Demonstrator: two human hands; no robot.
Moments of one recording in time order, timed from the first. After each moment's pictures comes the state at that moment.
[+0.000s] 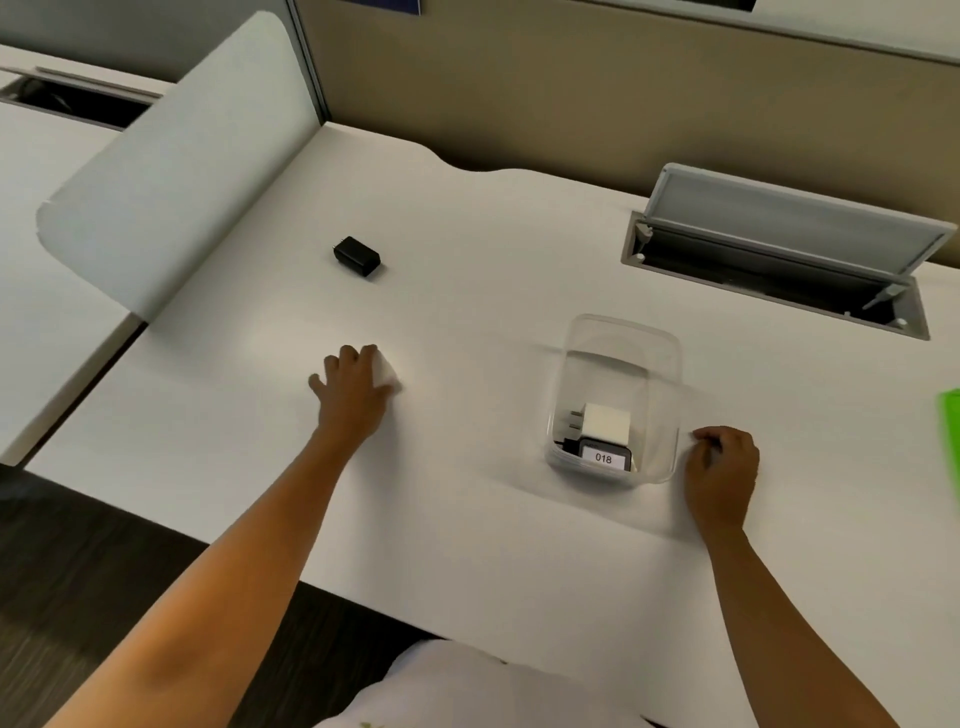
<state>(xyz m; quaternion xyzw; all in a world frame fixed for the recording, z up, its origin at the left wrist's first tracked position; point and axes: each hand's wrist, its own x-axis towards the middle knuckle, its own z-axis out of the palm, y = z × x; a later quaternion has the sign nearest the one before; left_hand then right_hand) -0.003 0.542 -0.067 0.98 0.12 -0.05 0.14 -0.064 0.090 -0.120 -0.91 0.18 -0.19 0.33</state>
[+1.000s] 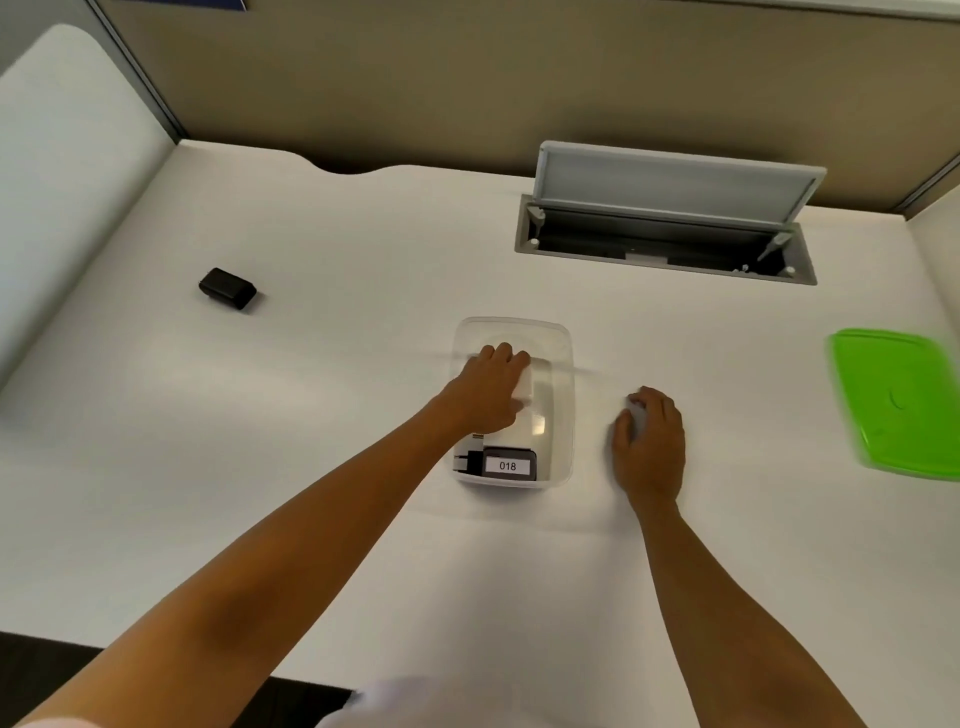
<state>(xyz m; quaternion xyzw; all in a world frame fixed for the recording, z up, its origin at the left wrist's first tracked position) 0.054 0.279 -0.049 0.93 -0.30 -0.16 0.12 -0.050 0.055 -0.123 -0.92 0.20 -0.16 0.30</state>
